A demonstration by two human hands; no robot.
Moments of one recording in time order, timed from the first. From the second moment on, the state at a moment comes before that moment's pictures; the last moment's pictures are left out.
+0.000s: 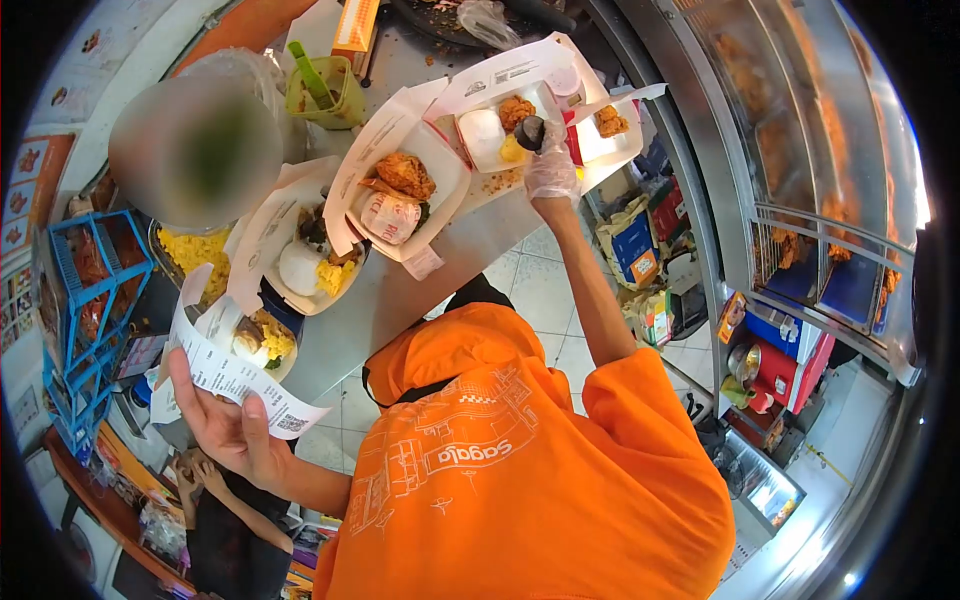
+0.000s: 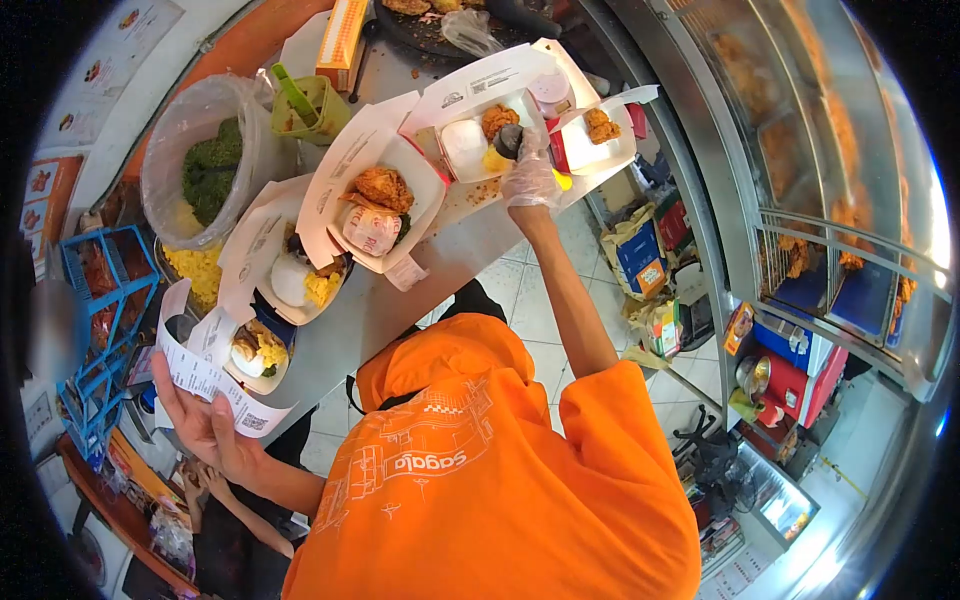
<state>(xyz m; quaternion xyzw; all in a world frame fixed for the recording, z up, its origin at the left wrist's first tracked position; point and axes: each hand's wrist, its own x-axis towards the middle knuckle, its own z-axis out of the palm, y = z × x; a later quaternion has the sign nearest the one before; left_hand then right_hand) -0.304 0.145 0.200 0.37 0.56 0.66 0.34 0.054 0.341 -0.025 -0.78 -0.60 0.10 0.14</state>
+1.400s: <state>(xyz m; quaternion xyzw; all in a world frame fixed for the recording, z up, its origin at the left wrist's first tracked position) -0.501 -0.053 0.159 0.09 0.66 0.74 0.08 -0.537 0.350 -0.101 0.00 -0.96 0.05 -0.28</state>
